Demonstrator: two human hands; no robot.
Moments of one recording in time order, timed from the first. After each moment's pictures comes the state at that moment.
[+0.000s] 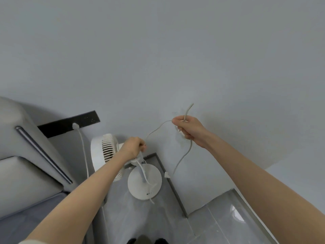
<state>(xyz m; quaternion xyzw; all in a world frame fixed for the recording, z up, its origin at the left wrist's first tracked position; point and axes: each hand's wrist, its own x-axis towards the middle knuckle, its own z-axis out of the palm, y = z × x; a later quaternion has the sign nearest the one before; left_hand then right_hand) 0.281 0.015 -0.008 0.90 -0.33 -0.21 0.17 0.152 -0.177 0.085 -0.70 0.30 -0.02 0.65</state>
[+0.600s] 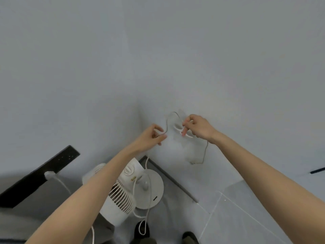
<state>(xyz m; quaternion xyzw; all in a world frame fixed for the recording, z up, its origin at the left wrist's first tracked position) 0.378 -0.052 0.010 0.70 -0.44 -0.42 0.39 0.210 -0.180 0.060 -0.79 0.43 -0.06 0.44</state>
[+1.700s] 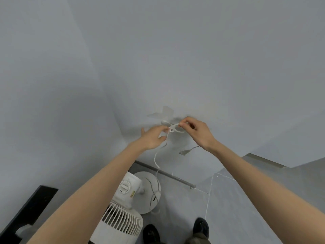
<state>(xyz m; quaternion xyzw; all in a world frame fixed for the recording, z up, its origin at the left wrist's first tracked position) 0.393 -0.138 -0.044 0.65 -0.67 -0.34 0.11 0.198 -0.162 0.005 -0.71 0.51 -0.25 0.41</state>
